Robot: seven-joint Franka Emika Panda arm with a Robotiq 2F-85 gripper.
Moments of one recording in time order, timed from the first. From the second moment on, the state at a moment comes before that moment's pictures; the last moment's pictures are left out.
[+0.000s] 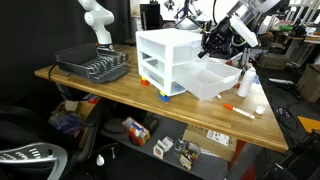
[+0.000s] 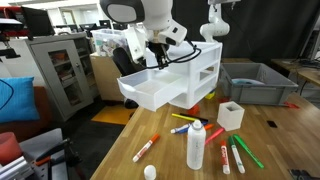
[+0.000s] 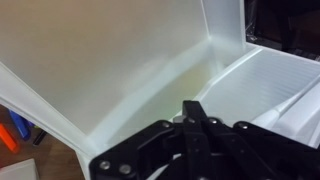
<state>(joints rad) 0.03 0.17 0.04 -2.25 1.01 2.64 -0.43</state>
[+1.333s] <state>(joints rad) 0.08 -0.39 0.07 -2.59 0.42 2.29 0.15</state>
